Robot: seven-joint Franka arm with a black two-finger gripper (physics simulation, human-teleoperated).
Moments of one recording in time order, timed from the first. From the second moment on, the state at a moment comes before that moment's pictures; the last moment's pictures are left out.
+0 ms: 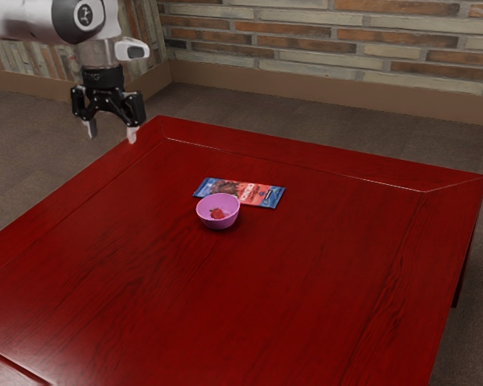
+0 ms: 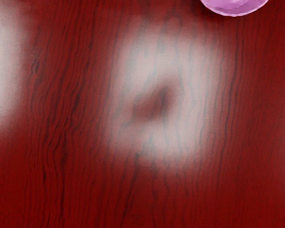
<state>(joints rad) -0.12 0.20 0.26 -1.39 0.00 1.47 -0.03</state>
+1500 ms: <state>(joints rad) -0.11 0.75 0.20 -1.23 -0.17 2.08 -0.45</state>
